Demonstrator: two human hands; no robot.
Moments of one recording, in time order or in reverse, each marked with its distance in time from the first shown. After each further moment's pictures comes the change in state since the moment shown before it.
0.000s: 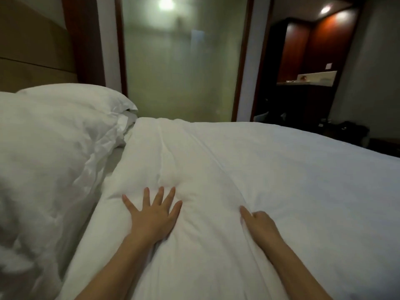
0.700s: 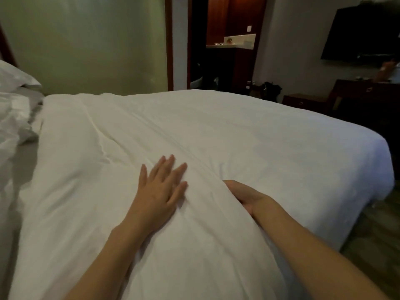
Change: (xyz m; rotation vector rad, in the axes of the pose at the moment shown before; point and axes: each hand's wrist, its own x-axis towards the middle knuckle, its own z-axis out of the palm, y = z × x) left_hand 0.025 0.044 -0.002 -0.426 0.223 0.747; right_hand 0.009 0.001 -0.019 0.780 -0.409 0.232
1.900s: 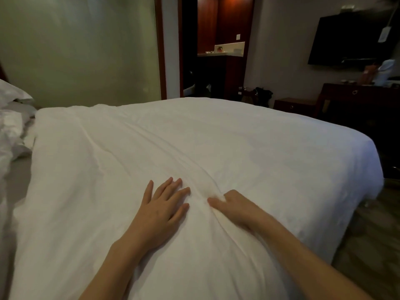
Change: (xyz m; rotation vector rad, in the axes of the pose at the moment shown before) left_hand -0.004 0.005 -0.005 0.110 -0.219 0.072; right_hand -0.040 -0.004 0.021 -0.842 0.458 -0.131
